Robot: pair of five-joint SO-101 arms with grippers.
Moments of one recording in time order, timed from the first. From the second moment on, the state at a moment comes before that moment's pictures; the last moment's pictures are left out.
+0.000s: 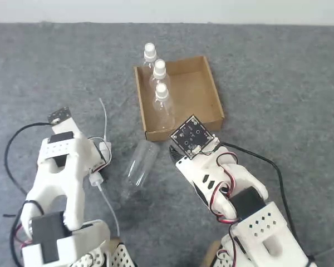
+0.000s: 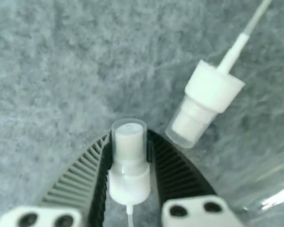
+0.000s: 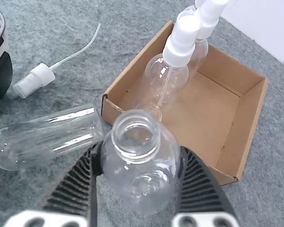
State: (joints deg) left arm -18.8 -10.8 51.9 61.7 23.8; right arm -34.4 -64.5 65.0 42.8 14.9
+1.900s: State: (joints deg) left arm -18.8 -74.8 51.8 57.2 33.7; right arm -34.5 -64.5 65.0 42.8 14.9
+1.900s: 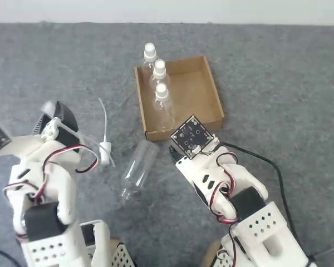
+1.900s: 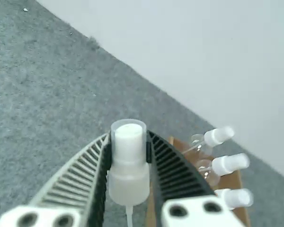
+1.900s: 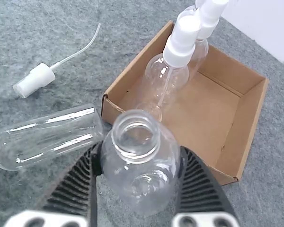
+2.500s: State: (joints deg) left arm -8.9 -87.2 51.8 49.7 35.9; right arm -39.9 -81.8 70.1 47.2 14.9
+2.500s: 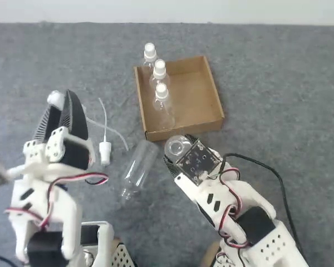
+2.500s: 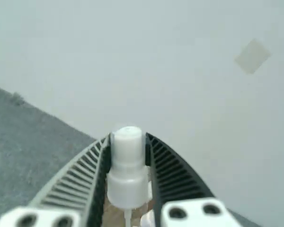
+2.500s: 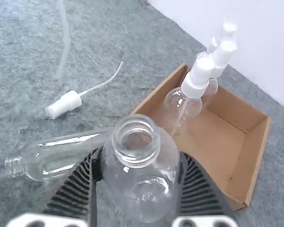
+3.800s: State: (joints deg) left arm 14.0 -100.2 56.9 45.9 35.9; right arm -47.5 -82.6 71.3 47.2 14.9
